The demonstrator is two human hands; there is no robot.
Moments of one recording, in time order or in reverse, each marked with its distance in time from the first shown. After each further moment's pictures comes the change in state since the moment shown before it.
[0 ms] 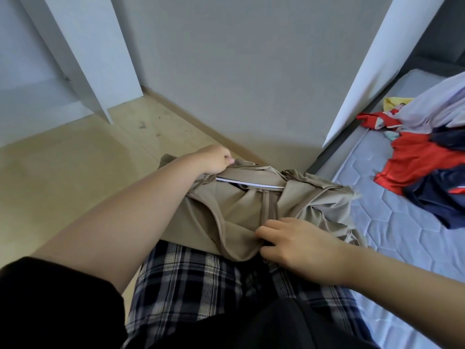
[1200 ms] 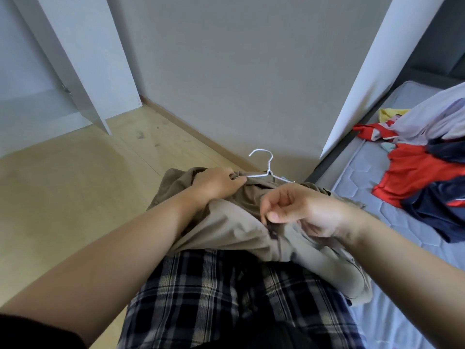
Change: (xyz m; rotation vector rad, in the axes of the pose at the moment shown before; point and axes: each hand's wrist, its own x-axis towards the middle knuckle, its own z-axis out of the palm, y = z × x) left_hand -0.015 0.021 0.023 -0.059 0.160 -0.029; right_hand 0.026 0.053 -0.043 1.649 0.113 0.384
